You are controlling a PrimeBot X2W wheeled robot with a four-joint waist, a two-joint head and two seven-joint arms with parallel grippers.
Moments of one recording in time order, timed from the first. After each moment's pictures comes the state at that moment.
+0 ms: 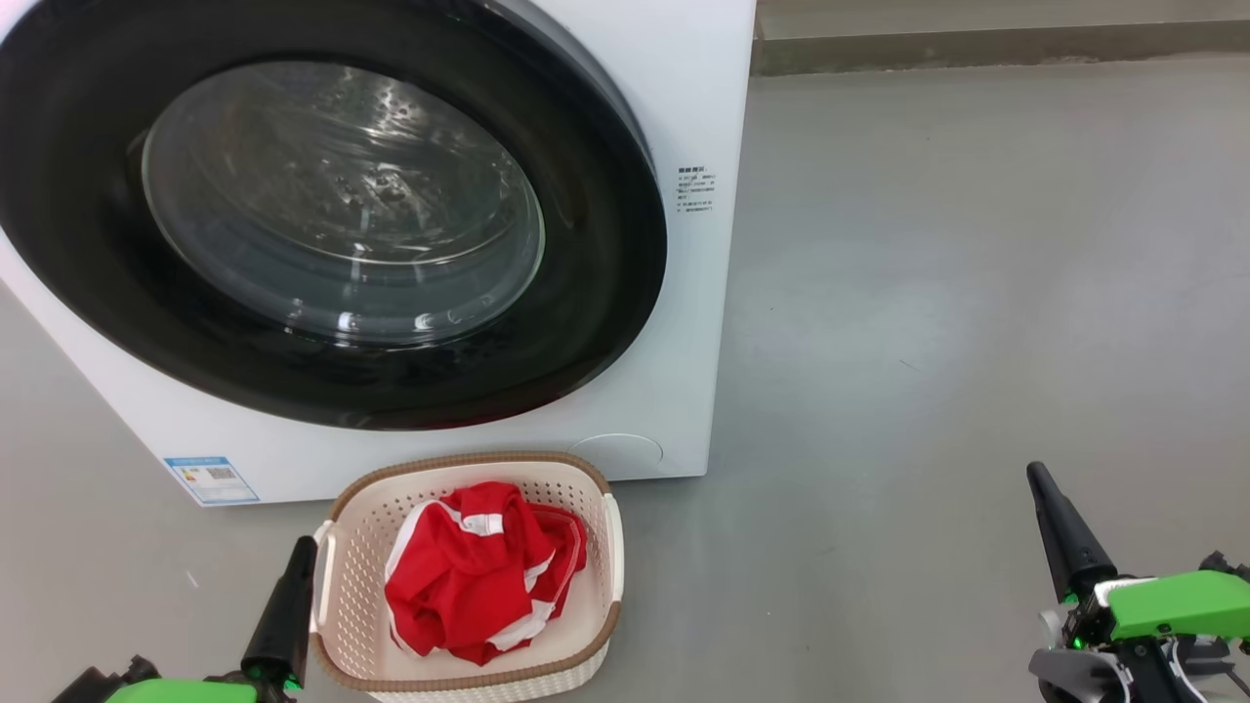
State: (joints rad) left arm -0.07 0.04 0.09 0.26 -1.58 -0.12 0.10; right arm -0.05 -0.05 -0.12 0.28 1.58 0.13 0.10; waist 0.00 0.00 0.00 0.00
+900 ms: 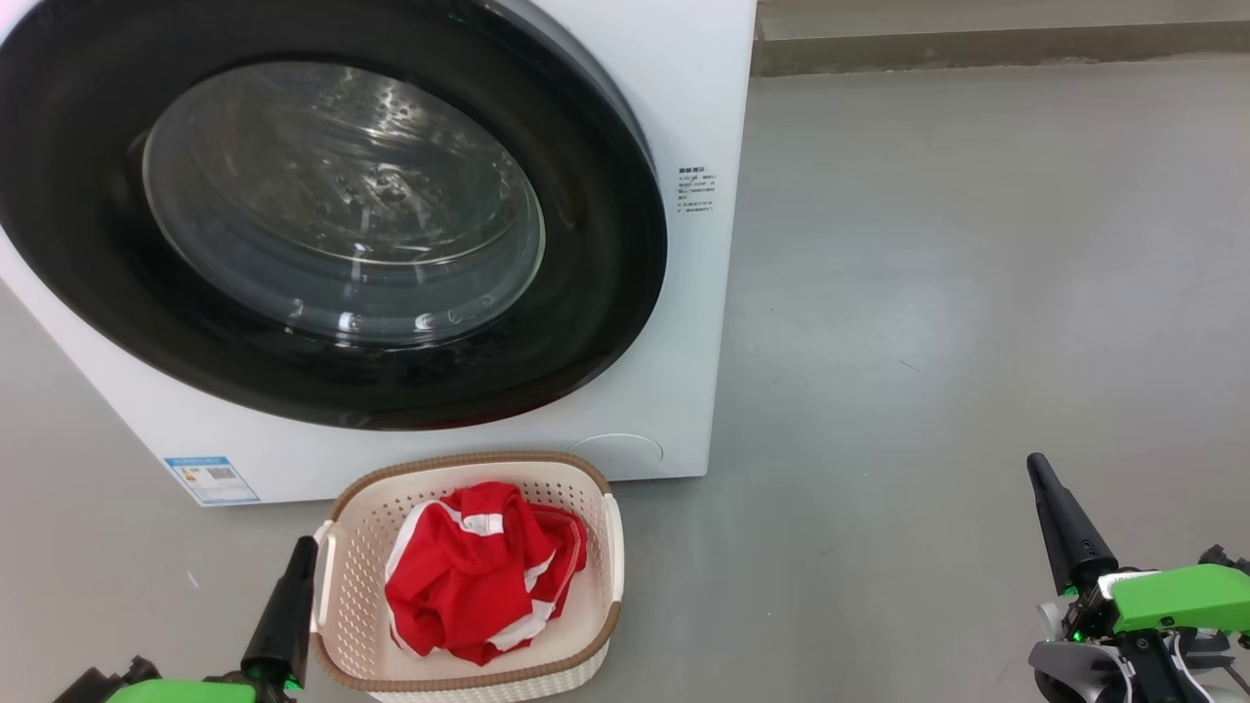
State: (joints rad) left arm -0.07 0.04 0.09 0.27 -1.60 -0.12 0.11; right arm -0.07 -0.05 -0.12 0.27 1.61 0.13 0.11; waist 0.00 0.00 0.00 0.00
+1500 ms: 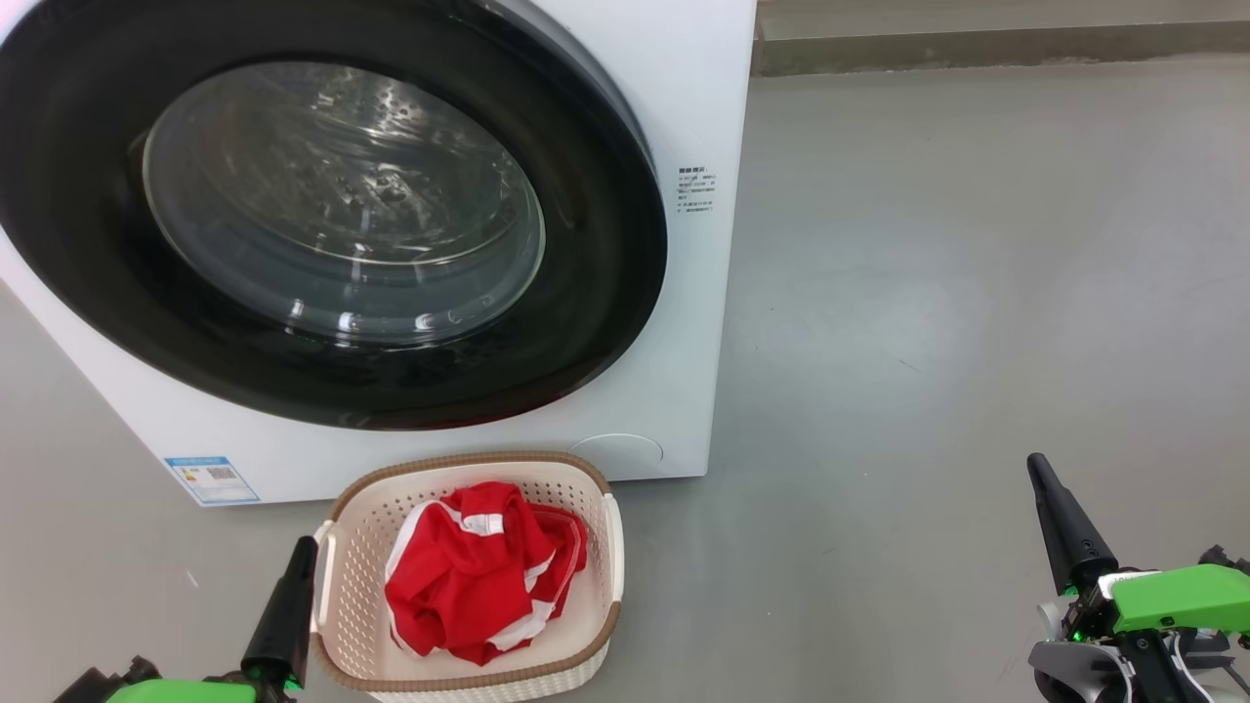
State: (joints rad) left arm -0.07 0.04 0.09 0.27 -1.60 -0.12 0.11; right arm -0.07 -0.05 -0.12 0.27 1.61 0.13 0.11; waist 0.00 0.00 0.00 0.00
